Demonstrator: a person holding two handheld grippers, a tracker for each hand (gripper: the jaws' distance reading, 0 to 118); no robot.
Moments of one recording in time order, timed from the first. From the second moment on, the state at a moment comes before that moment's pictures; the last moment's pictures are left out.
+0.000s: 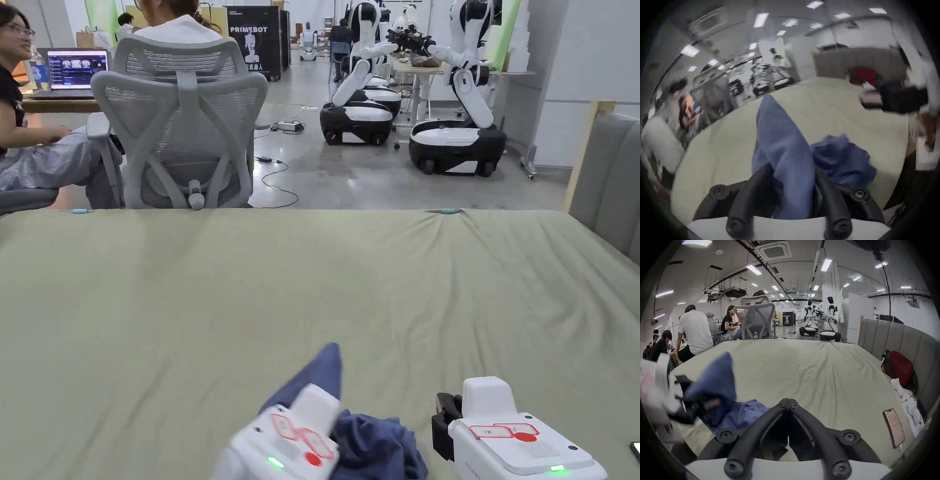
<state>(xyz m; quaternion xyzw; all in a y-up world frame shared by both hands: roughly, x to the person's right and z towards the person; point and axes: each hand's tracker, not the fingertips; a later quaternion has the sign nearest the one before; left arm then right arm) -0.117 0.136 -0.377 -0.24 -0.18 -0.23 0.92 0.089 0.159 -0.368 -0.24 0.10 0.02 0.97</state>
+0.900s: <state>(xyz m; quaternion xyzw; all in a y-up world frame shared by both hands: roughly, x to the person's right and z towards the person) -0.140 0.074 -0.412 -0.40 -0.32 0.34 0.79 0.106 0.150 -0.368 -0.27 0.10 0.00 0.96</state>
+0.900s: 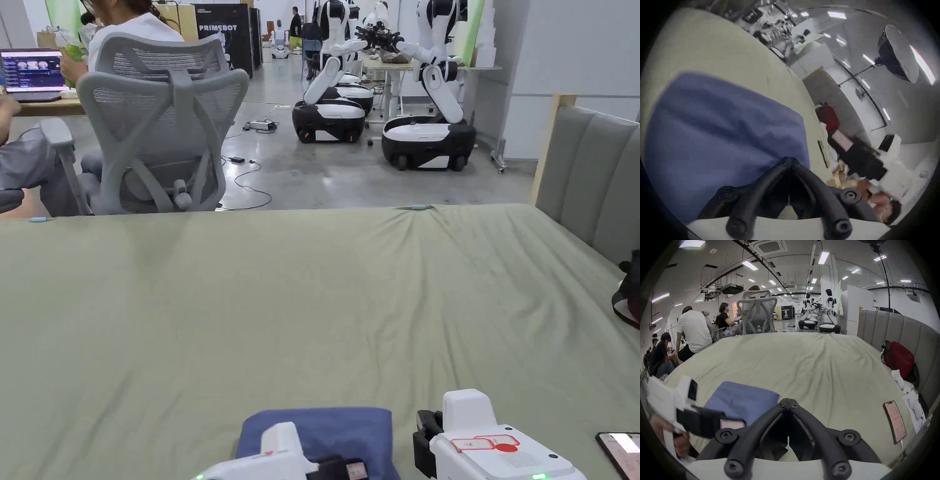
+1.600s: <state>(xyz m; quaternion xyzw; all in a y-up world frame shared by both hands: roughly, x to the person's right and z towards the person) -0.280 0.076 -0.399 -0.34 -0.18 0.37 0.85 0.063 0.091 -0.404 -0.39 0.15 -0.06 0.91</state>
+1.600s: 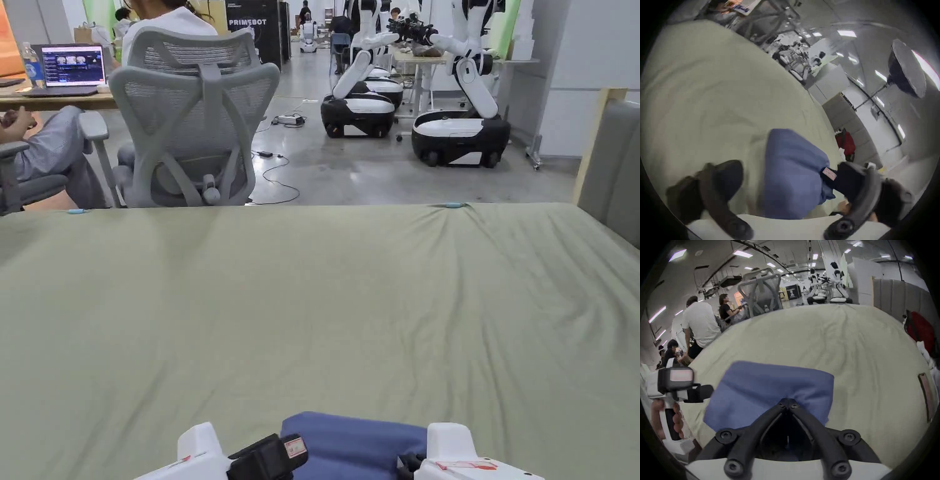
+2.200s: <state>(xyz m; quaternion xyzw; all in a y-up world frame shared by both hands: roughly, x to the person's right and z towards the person) -0.262 0.056 -0.427 -0.38 -0.21 0.42 0.80 0.027 0.131 -0.402 -0.33 0.17 0.02 0.93</state>
